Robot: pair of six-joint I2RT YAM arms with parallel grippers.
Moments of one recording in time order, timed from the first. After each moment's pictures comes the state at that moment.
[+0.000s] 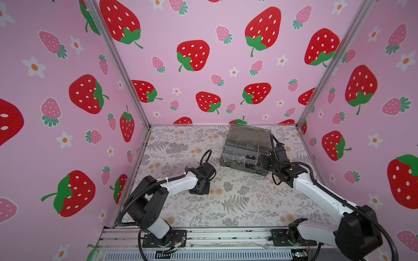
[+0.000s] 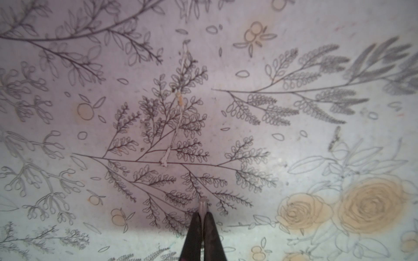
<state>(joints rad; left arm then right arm) -0.66 1.59 0.85 -0.68 -0.12 -0.55 0.50 1.22 0.83 -0.39 0.28 0.62</state>
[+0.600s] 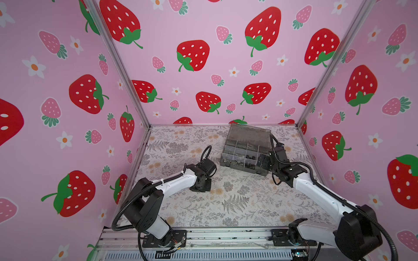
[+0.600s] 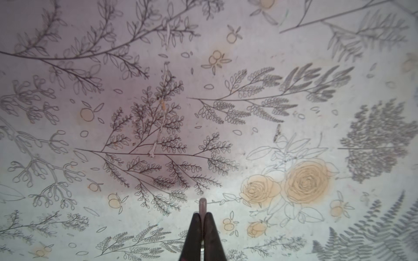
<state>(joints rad) -0.66 1.55 0.94 -0.76 -0.05 -0.57 0.50 1.23 0.83 -0.38 0.28 0.62</state>
